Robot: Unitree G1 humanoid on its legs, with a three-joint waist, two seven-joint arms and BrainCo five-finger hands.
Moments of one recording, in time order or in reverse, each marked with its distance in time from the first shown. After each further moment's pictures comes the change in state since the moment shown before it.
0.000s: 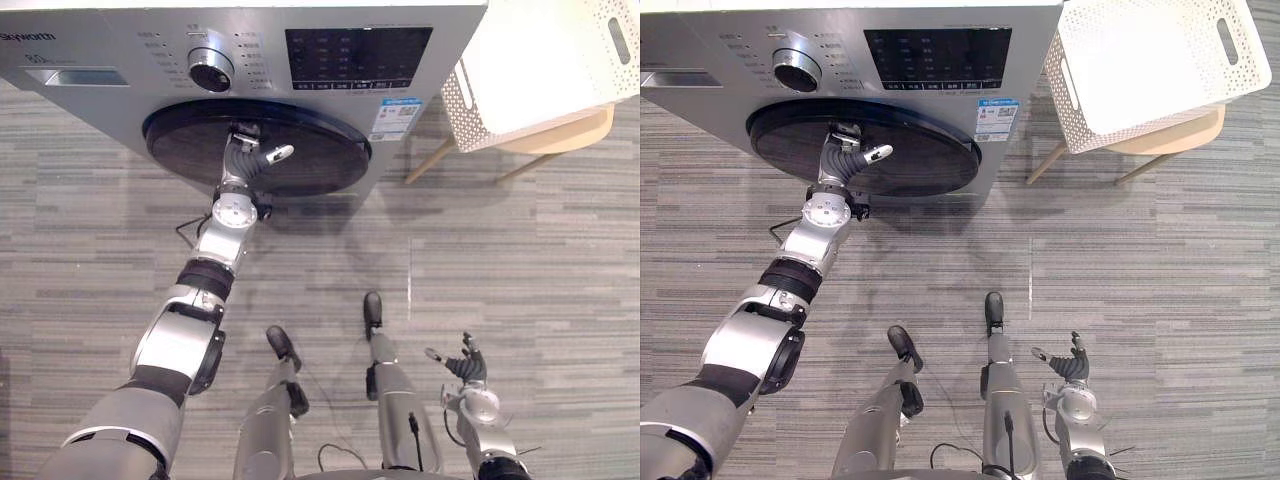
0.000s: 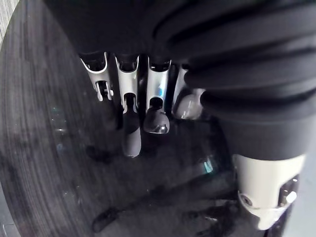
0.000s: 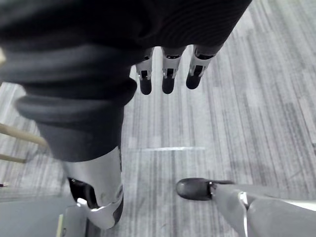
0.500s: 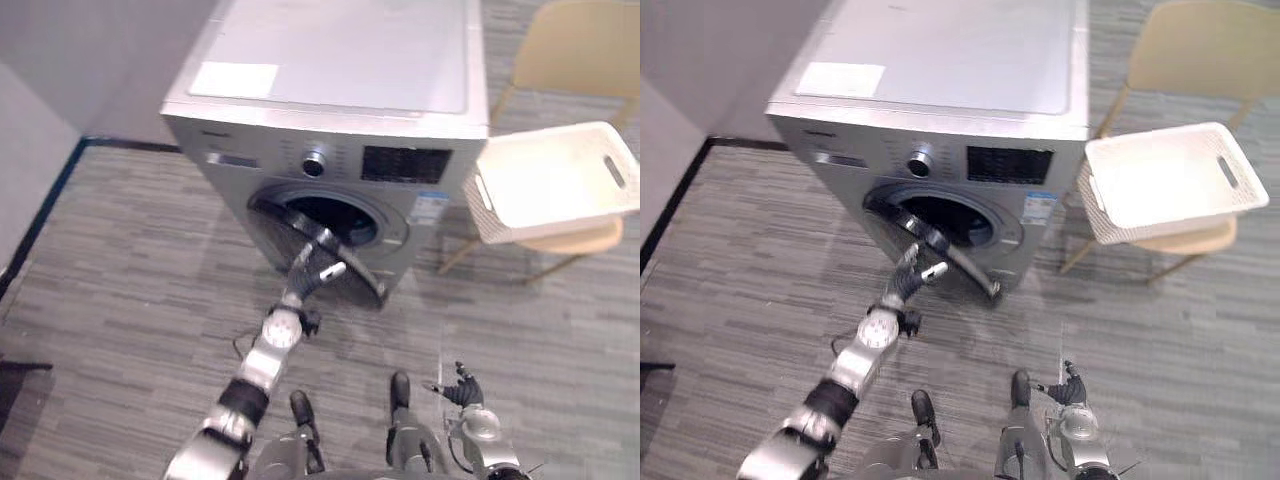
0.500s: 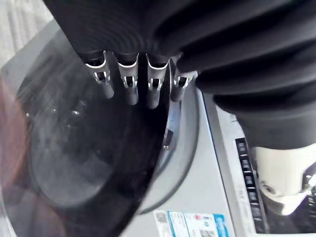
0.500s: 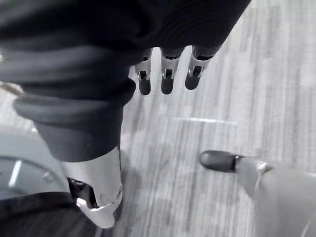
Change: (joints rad) left arm -0.030 0.009 -0.023 0.174 0.053 -0.012 -0.002; right arm -0.117 -0.115 0.008 0.285 -0.031 0.055 0.040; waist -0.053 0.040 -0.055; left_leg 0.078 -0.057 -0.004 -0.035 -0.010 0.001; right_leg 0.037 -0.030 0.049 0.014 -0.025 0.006
